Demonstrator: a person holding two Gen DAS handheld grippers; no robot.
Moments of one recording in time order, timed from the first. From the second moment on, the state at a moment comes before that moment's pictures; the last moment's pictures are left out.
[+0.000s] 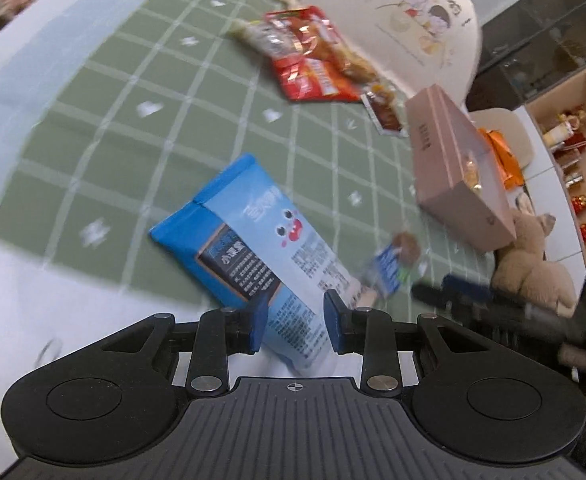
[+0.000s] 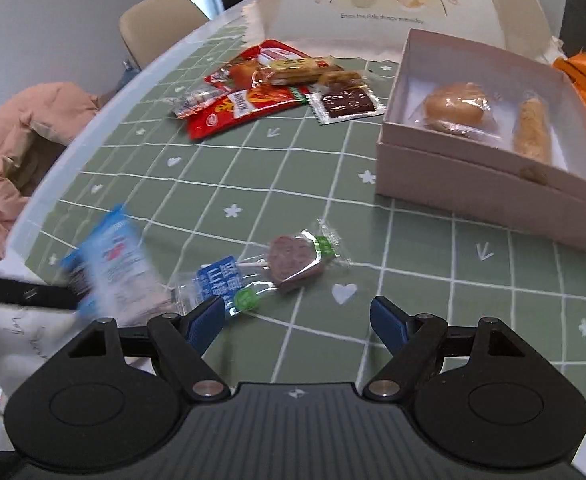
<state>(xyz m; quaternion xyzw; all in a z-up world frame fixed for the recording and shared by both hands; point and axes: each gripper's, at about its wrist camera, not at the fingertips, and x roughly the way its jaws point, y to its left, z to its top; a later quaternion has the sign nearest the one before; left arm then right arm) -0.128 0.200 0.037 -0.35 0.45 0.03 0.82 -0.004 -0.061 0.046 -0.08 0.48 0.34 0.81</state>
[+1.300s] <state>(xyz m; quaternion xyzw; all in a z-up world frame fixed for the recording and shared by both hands) -0.037 0.289 0.048 -0.14 0.43 0.09 0.89 0.160 0.124 0.079 -0.10 0.41 0.31 0.85</state>
